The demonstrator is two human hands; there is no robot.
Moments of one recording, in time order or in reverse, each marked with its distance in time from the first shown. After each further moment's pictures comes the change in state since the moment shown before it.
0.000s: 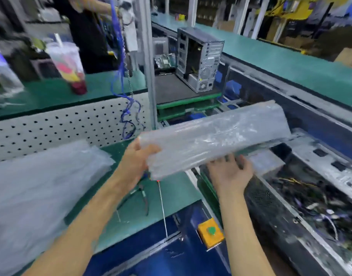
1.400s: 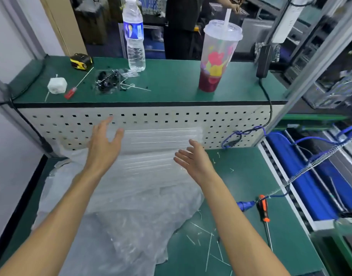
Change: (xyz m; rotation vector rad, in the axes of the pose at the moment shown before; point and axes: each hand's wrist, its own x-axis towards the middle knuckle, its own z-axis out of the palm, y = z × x) left_hand 0.074 -0.003 -0.518 0.799 0.742 0.038; right_hand 0.043 0.512 0.083 -1.071 -0.094 0.590
